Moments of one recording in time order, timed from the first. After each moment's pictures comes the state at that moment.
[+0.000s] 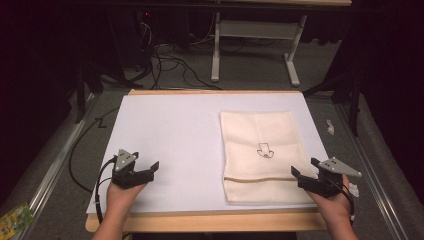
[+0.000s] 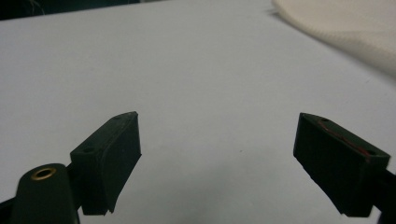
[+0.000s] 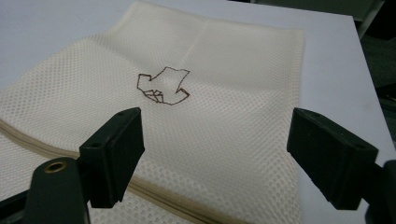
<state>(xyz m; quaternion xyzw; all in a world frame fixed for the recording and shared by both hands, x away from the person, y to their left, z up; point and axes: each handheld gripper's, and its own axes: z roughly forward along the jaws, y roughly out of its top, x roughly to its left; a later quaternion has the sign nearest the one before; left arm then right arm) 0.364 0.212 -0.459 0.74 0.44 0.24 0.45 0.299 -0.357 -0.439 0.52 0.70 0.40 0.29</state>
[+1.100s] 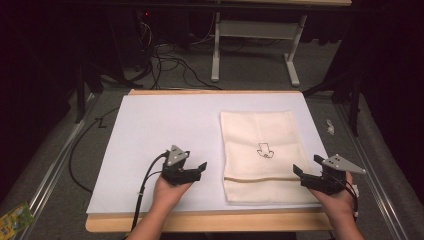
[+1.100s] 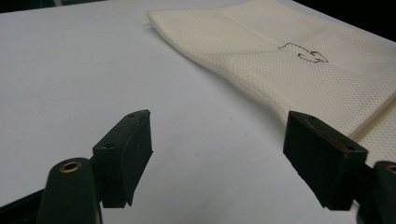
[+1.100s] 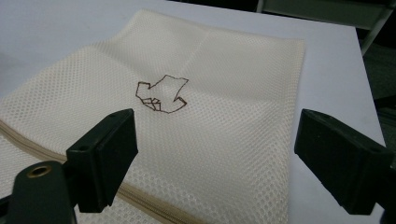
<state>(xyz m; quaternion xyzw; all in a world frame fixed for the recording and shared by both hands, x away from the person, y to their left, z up) 0.375 0.065 -0.455 0.78 0.37 0.15 0.48 0.304 -0.364 -0.435 0.50 0.70 0.41 0.29</state>
